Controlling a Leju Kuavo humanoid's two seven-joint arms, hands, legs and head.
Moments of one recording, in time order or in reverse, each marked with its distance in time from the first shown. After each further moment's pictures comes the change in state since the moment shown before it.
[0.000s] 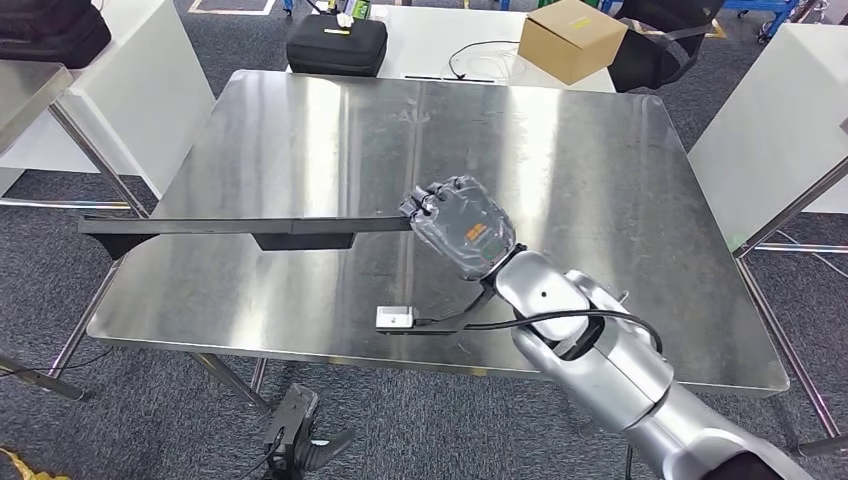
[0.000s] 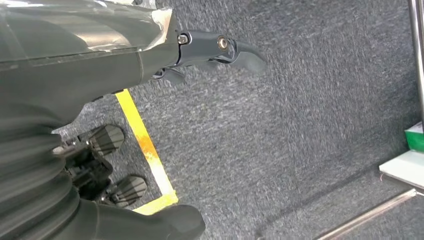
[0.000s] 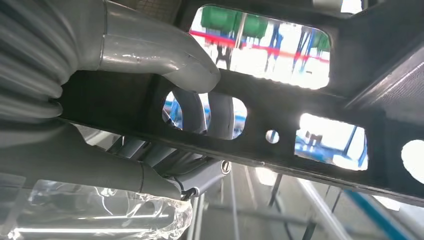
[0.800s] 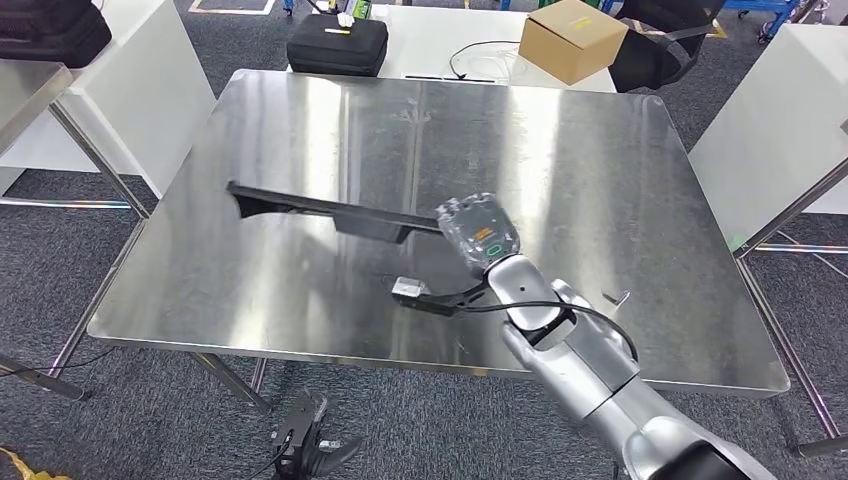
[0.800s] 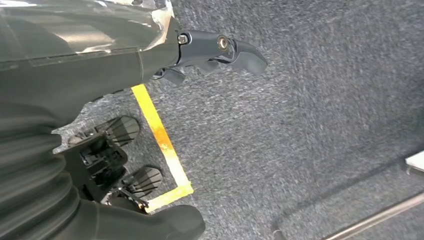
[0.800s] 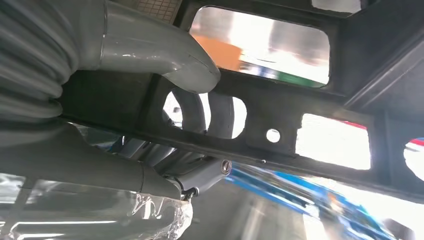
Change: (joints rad) left arm 0.003 -0.013 -0.015 0.019 -0.004 -0.002 0.054; right arm 0.022 0.094 -0.111 0.357 0.137 0.002 0.159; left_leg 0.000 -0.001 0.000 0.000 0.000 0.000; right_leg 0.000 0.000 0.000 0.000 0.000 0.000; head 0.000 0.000
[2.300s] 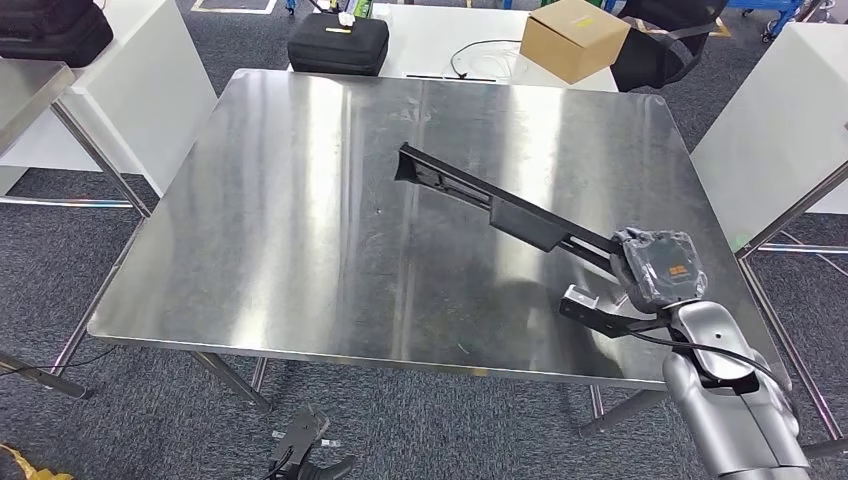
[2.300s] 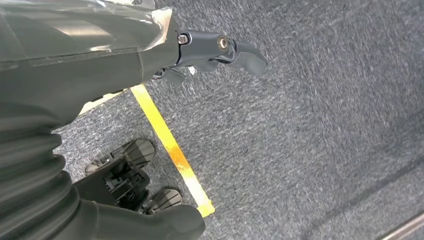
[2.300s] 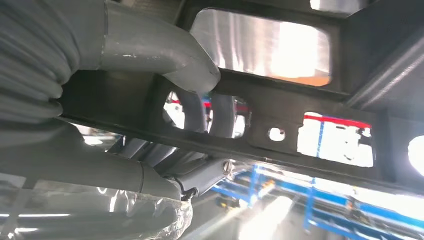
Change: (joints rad) left arm 0.013 0.019 0.017 0.043 -0.141 0.025 -0.053; right arm 0.333 -0.294 -0.534 -0.190 -0.194 -0.129 -0.292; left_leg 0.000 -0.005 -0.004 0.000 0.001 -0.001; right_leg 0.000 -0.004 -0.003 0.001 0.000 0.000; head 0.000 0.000
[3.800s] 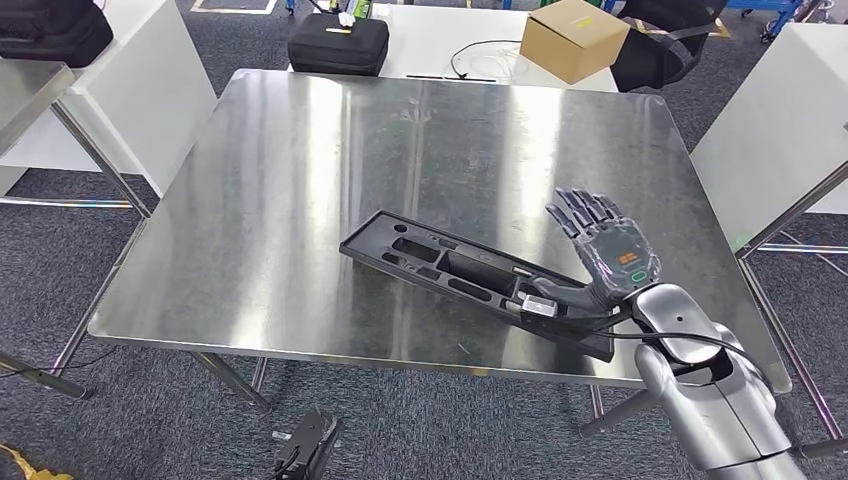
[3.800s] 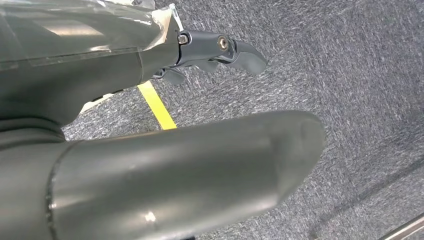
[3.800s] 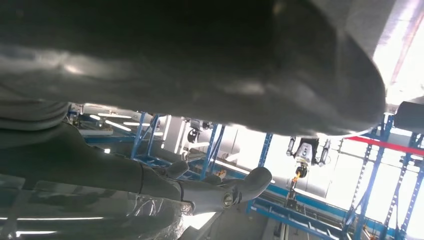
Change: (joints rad) left arm -0.004 -0.012 -0.024 0.009 0.014 0.014 0.035; right arm -0.046 -0.010 0.159 -0.139 0.044 0.172 -0.006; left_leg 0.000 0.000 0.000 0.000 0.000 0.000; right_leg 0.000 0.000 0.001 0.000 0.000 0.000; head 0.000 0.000
